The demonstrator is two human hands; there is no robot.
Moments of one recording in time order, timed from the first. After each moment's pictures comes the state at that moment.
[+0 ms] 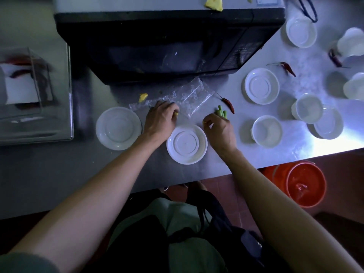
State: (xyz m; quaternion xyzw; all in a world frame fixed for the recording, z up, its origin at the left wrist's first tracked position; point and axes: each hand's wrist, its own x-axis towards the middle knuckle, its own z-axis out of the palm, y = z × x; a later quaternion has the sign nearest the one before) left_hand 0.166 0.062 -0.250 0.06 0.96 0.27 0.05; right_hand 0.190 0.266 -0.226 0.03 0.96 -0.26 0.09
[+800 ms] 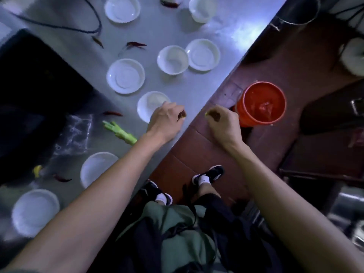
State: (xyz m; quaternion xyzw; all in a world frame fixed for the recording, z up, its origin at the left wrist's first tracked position) left_hand 0.220 0.384 -0.193 0.44 0.86 0.21 0.16; right_hand 0.364 0.528 -0.192 0.36 0.85 -0.36 -0.11
